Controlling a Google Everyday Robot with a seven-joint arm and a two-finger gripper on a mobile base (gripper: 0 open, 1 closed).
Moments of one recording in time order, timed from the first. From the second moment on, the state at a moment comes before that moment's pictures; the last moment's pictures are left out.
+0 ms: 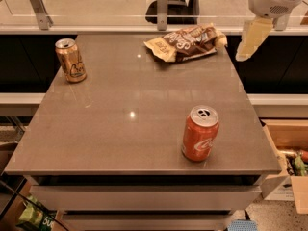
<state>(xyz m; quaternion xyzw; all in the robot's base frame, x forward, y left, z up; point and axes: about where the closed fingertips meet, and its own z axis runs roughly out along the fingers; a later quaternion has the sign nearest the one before) 0.633 -0.219 1.007 -0.66 0.66 -0.18 0.30</state>
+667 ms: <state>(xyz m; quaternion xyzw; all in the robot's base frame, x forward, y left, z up) 0.680 -0.216 0.985 -0.67 0.66 -0.15 0.29</state>
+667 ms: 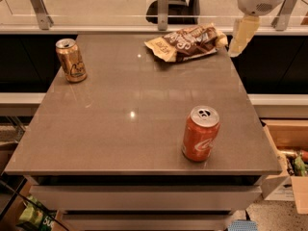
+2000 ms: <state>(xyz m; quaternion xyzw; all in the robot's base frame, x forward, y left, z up) 0.737 -0.191 0.921 -0.69 0.67 -0.09 0.26</state>
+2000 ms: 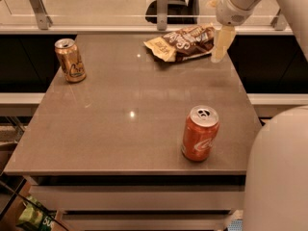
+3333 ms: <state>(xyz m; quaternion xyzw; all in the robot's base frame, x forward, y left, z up) 0.786 -0.166 0.863 -0.72 0.64 -0.08 0.26</state>
